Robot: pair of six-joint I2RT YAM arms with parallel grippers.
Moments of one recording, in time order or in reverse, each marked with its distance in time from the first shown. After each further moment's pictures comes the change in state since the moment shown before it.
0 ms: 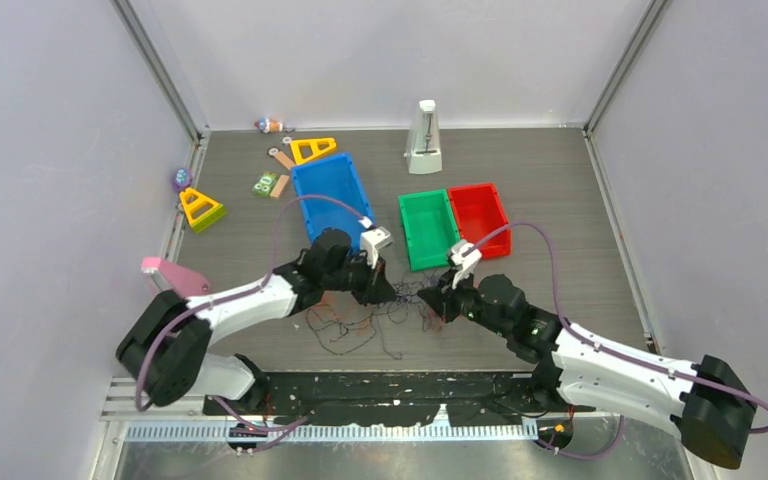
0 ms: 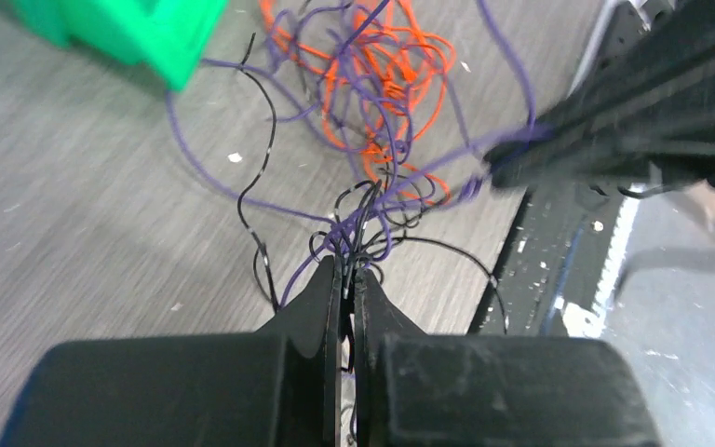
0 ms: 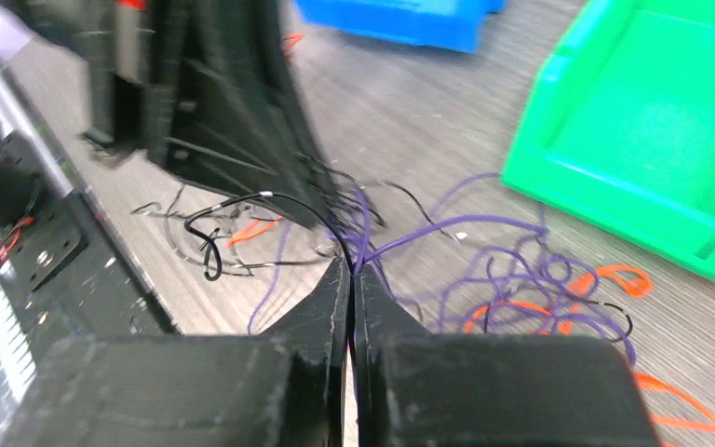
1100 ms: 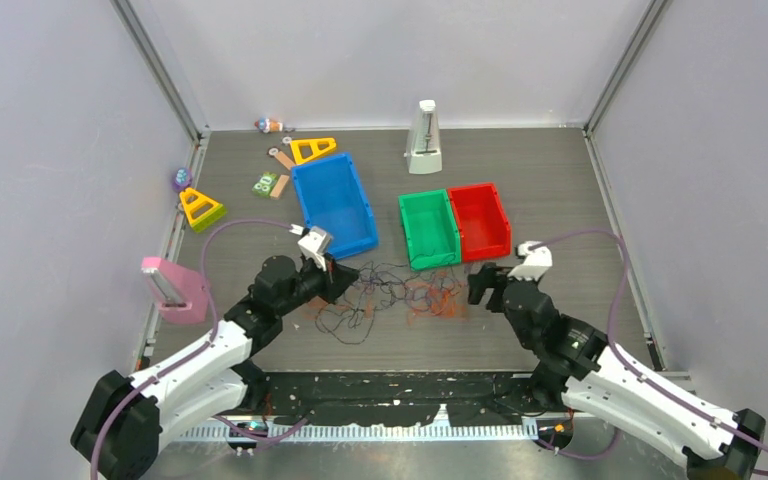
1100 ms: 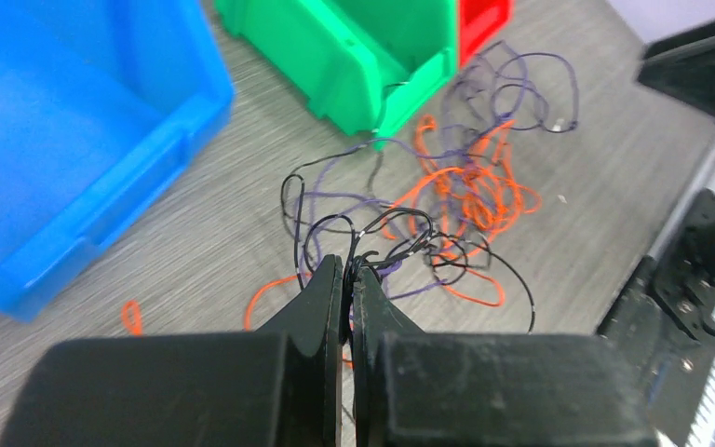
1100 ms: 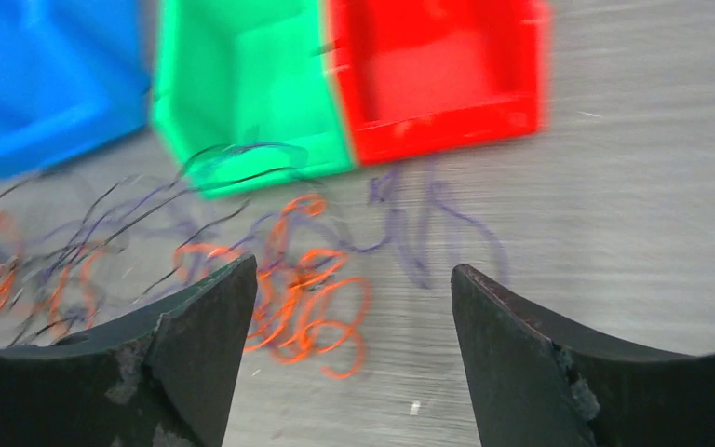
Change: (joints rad) left arm 0.137 -0.523 -0.356 0.179 -0.363 -0.083; right arm -0.055 -0.372 0.056 -0.657 0.723 0.348
